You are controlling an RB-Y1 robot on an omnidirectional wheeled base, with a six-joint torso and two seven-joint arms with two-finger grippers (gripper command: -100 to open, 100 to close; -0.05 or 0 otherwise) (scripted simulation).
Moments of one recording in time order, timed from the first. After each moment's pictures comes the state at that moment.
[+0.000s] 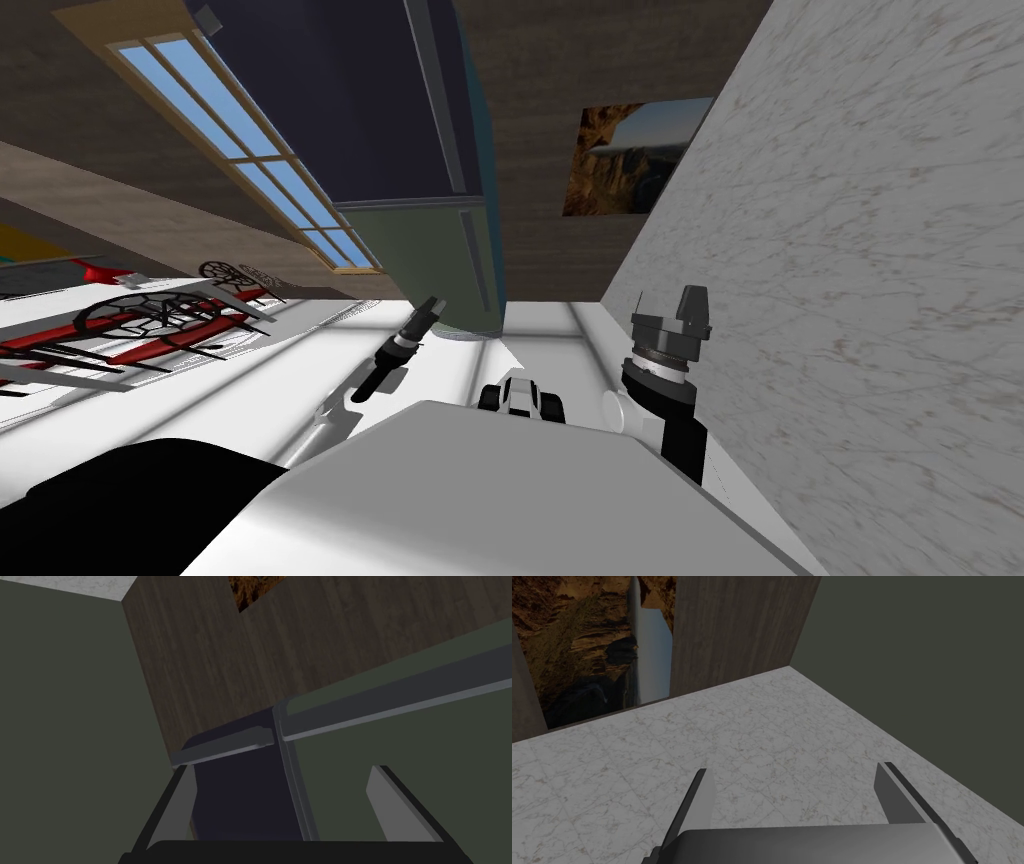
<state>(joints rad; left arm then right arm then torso) 0.42 0.55 0.20 -1.84 -0.23 -0.82 0.36 0.52 0.05 -0.01 -2.31 -0.06 -0.60 0.17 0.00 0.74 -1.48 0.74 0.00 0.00</state>
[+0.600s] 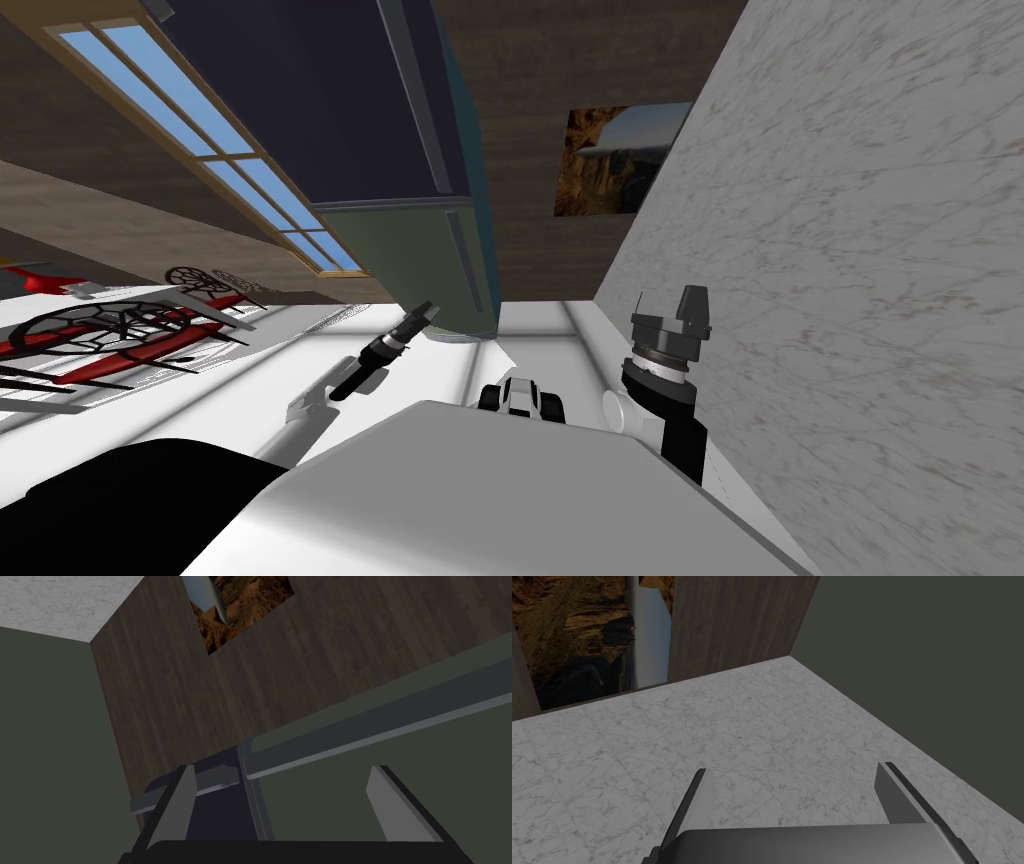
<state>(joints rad) 0.42 0.69 0.25 -1.68 -0.29 -0.89 0.50 0.52 0.05 -0.01 -2.31 -0.06 -0.60 0.17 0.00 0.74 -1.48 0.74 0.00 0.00</state>
